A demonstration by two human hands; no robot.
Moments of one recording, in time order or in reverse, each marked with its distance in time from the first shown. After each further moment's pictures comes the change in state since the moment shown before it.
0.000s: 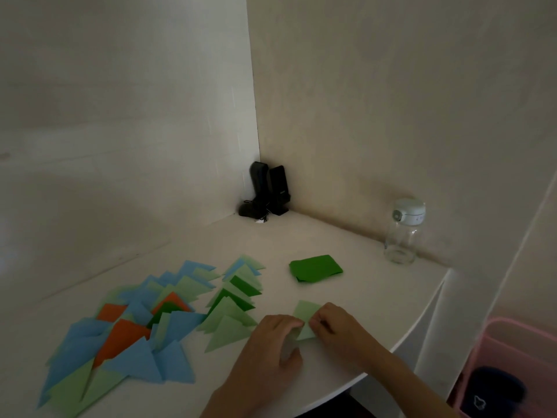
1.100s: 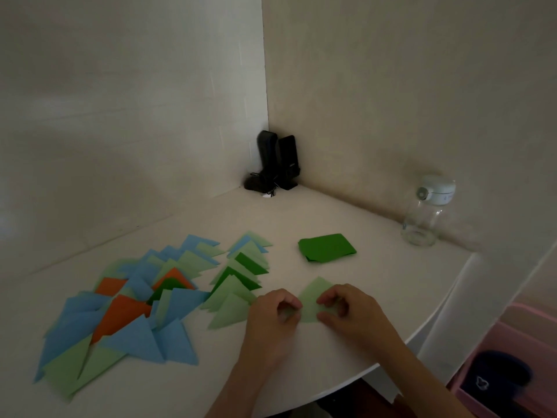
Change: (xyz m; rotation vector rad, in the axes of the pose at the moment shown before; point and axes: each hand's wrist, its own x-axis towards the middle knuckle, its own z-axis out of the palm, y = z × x) left_hand 0.018 -0.007 0.009 -0.236 0.160 -0.436; right_hand -0.002 0.010 0.007 0.174 0.223 -0.055
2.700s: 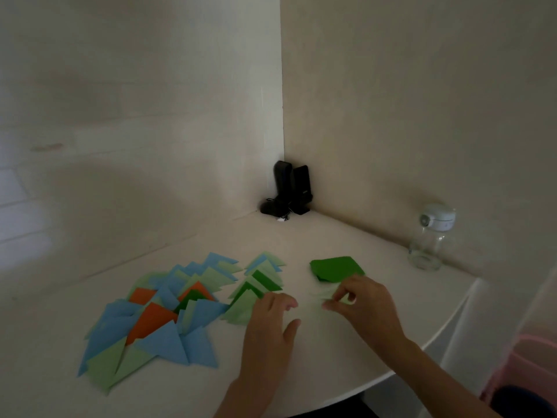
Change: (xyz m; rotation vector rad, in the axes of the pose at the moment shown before) left_hand -0.021 0.019 -0.029 0.233 0.203 0.218; right_hand 0.020 -0.025 -0.021 -0.163 0.275 -0.120
